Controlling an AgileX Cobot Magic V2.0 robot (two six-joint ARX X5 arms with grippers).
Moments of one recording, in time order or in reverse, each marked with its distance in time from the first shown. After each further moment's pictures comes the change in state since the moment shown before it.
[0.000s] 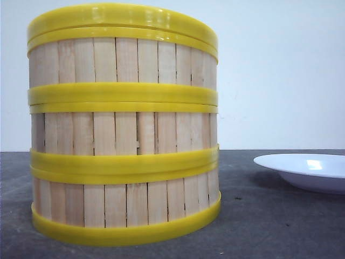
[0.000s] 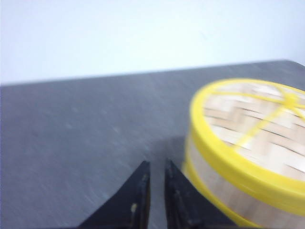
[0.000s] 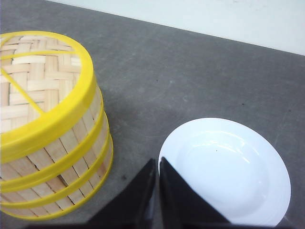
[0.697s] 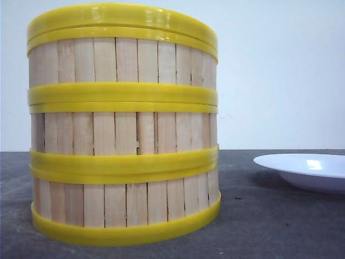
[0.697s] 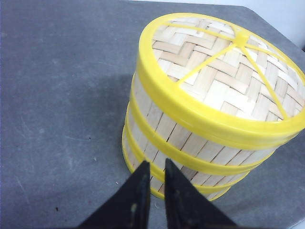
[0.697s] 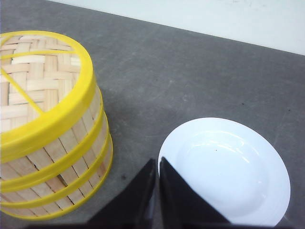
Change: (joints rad) left arm -0.225 0.095 0.116 -0.286 0.012 -0.172; right arm 0.000 0.000 0.000 -0.001 0.000 0.000
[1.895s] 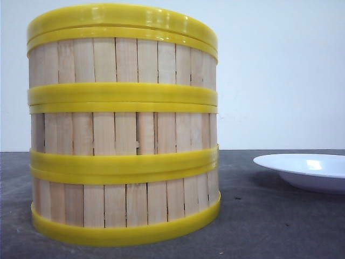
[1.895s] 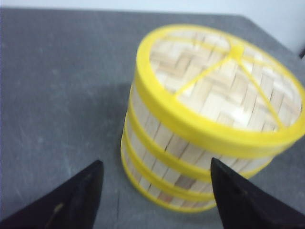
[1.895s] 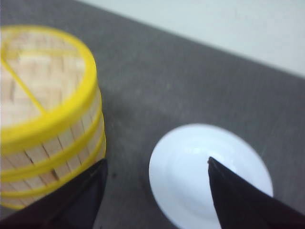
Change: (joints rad) left arm 0.000 0.008 0.001 0.017 0.000 0.000; right arm 0.000 0.033 0.048 -0.048 -0.006 -0.075
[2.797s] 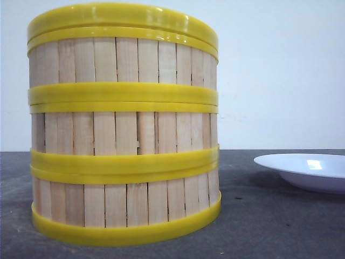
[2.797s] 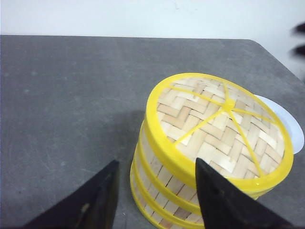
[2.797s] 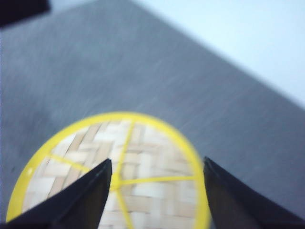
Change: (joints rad) left arm 0.000 0.189 0.326 -0.097 -0.064 -0.024; right arm 0.000 0.679 0.610 0.150 -0.251 -0.169
